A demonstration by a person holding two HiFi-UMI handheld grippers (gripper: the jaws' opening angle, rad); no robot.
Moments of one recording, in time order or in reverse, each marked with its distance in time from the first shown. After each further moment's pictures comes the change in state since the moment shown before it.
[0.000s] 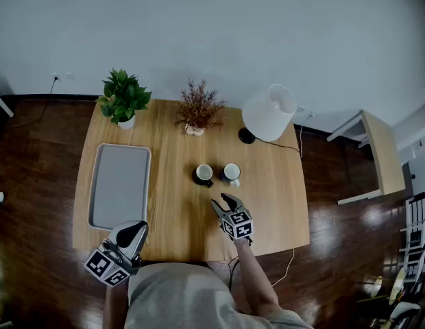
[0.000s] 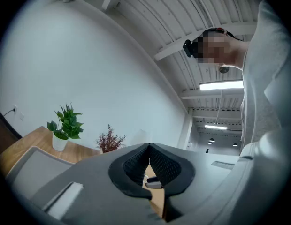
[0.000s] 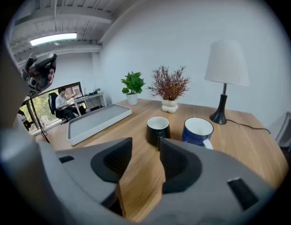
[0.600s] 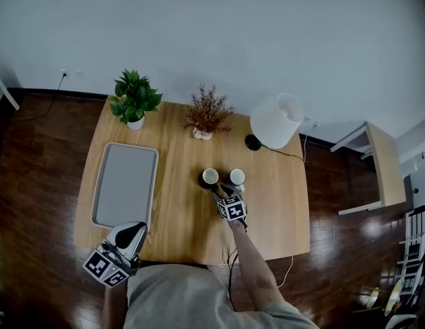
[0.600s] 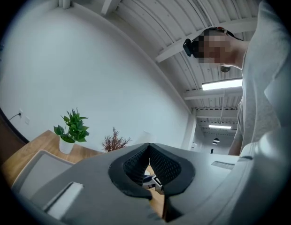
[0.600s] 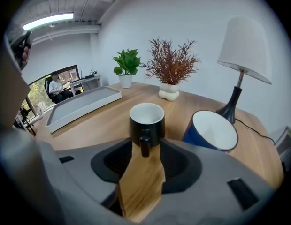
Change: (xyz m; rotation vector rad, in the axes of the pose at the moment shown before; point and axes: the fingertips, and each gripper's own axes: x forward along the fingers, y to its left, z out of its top) left arm -0.020 0.005 0.009 0.013 -0.019 0.047; right arm 0.083 -0.036 -0.021 -0.076 0.195 -0.038
